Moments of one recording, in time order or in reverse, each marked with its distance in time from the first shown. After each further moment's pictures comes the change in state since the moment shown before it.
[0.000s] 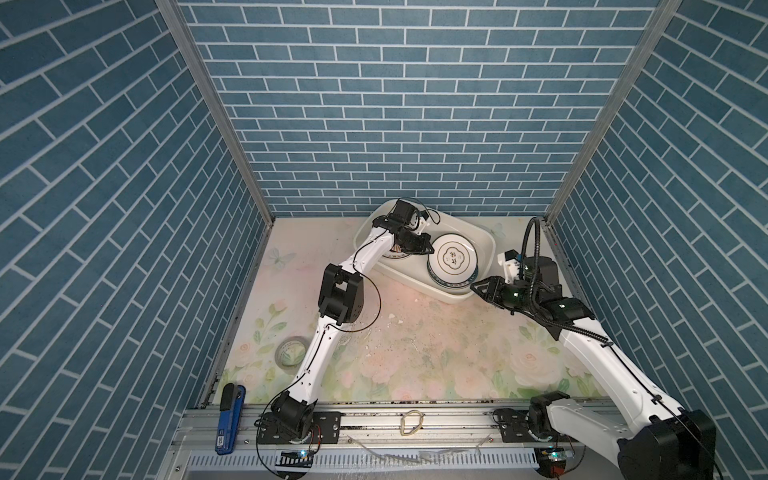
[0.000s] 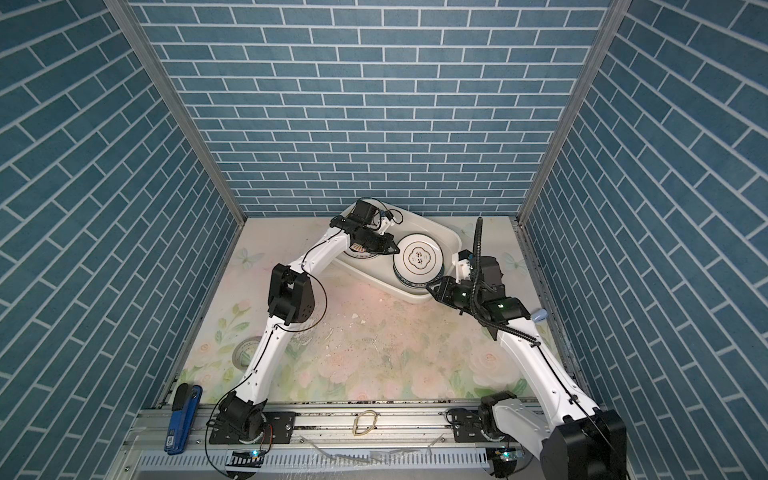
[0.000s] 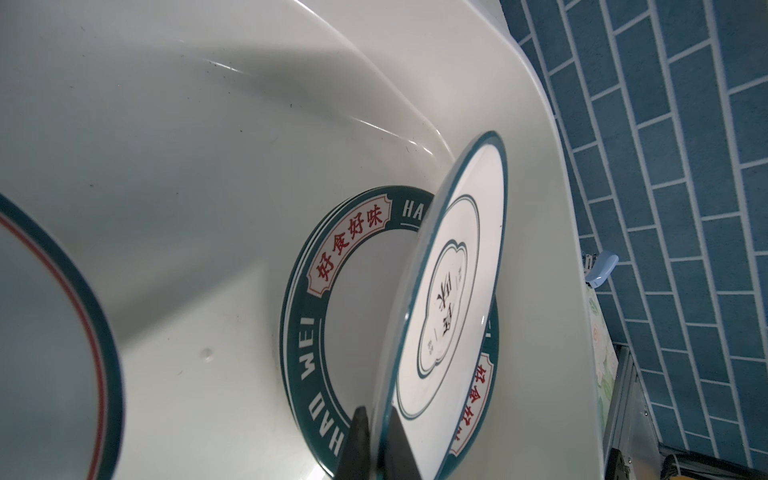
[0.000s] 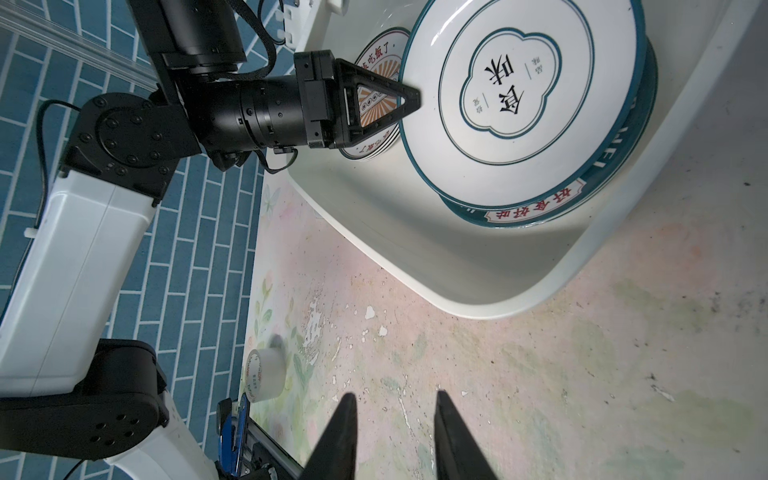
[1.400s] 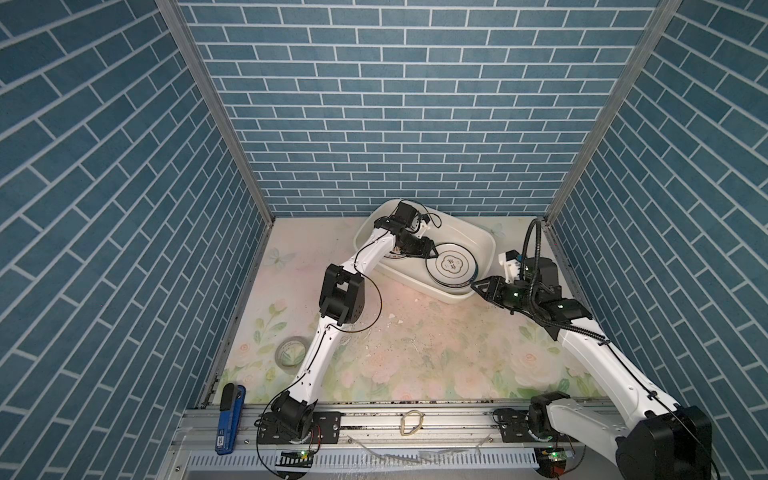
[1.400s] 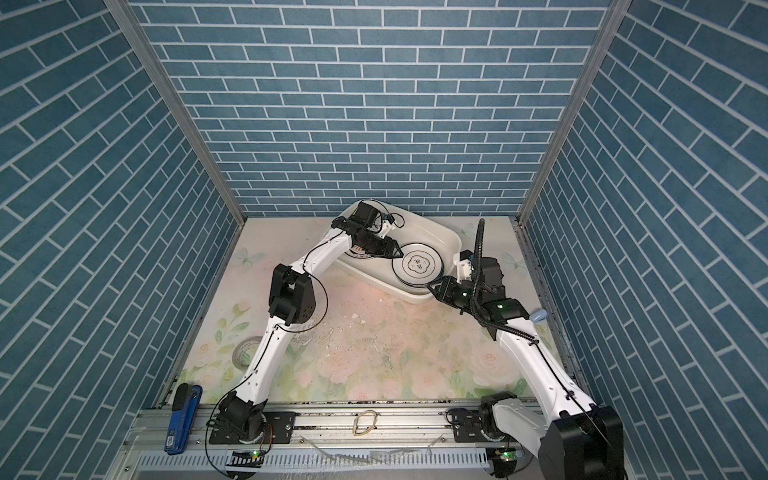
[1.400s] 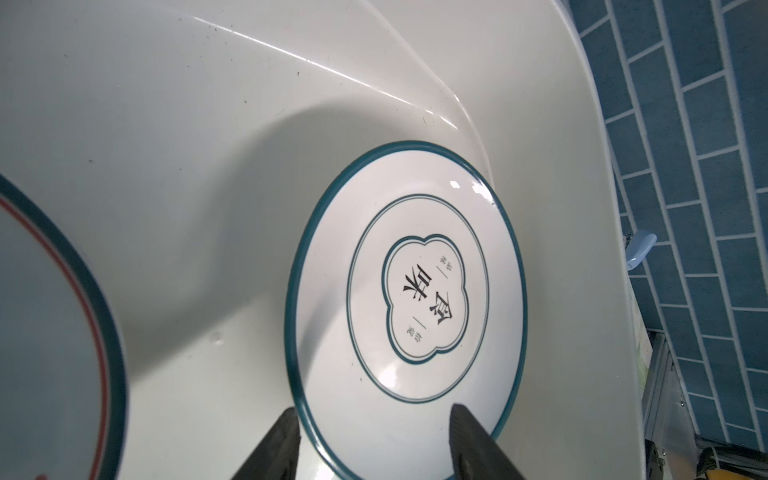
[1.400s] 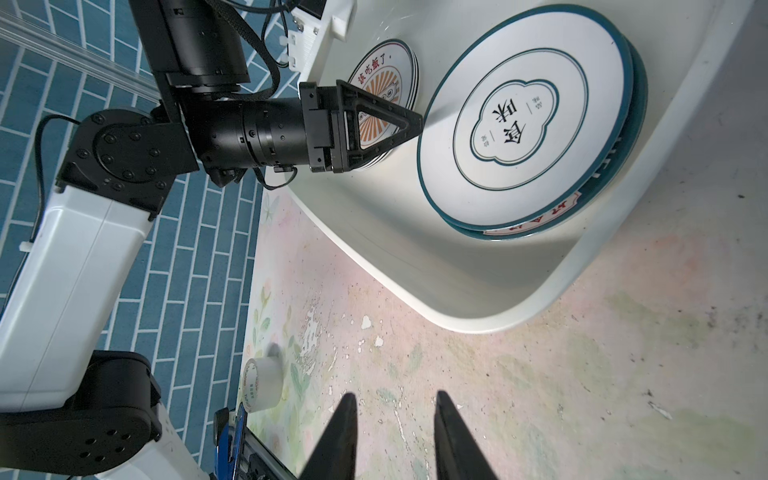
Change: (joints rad) left arm -0.009 0.001 -0.011 -0.045 -0.043 0.067; right arm -0.020 0.012 -0.031 0.062 -0.011 0.001
